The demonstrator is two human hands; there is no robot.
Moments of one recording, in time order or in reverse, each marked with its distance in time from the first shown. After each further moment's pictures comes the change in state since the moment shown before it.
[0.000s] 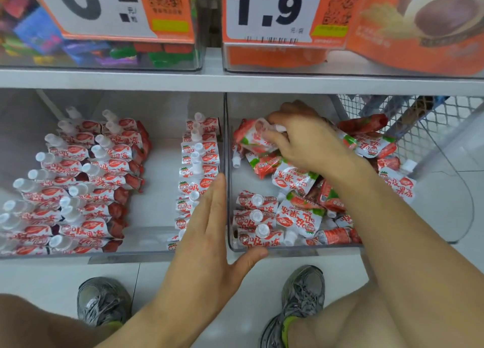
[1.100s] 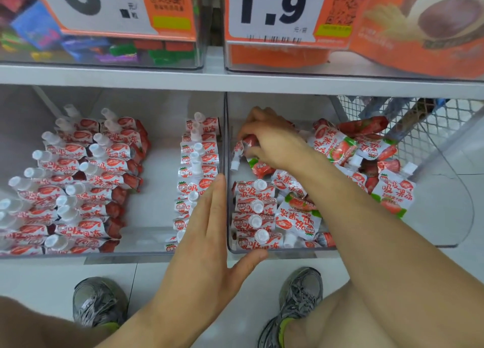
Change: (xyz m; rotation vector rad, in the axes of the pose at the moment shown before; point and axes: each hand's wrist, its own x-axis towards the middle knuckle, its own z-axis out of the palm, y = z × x) left_hand -0.001 0.000 0.001 0.020 -0.015 0.017; right_hand 0.031 -0.008 0.044 0.025 -0.125 -0.065
